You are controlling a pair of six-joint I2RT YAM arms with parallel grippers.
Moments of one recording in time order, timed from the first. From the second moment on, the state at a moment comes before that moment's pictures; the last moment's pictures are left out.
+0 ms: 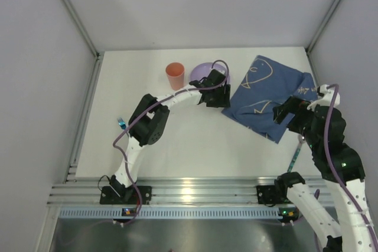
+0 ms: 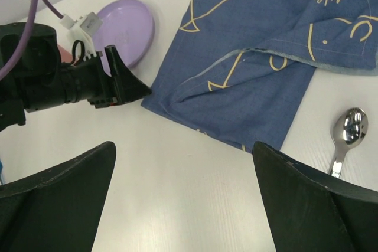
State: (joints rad) left arm -0.75 2.26 1.78 -0.39 0.07 -0.59; right arm 0.23 0.56 1.02 -0.84 0.19 0.46
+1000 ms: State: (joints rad) left arm -0.78 2.10 1.50 -0.33 0.06 -0.63; right arm 0.23 0.64 0.94 -0.88 0.07 0.48
